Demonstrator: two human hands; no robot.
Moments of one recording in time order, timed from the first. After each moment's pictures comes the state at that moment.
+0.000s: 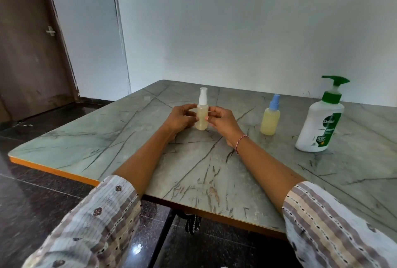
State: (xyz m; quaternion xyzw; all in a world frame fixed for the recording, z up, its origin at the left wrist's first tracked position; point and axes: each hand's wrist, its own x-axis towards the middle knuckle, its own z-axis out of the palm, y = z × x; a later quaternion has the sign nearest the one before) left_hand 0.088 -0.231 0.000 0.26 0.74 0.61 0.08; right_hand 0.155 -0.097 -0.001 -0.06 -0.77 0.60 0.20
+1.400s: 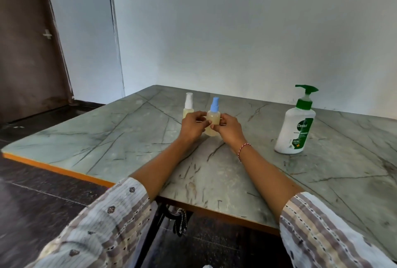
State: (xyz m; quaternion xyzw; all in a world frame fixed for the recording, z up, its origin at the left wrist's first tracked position) left_hand 0.153 -0.170 0.003 0.26 0.75 0.61 -0.02; right_hand 0.202 -0.062 0.004 -0.12 -0.83 0.47 0.27
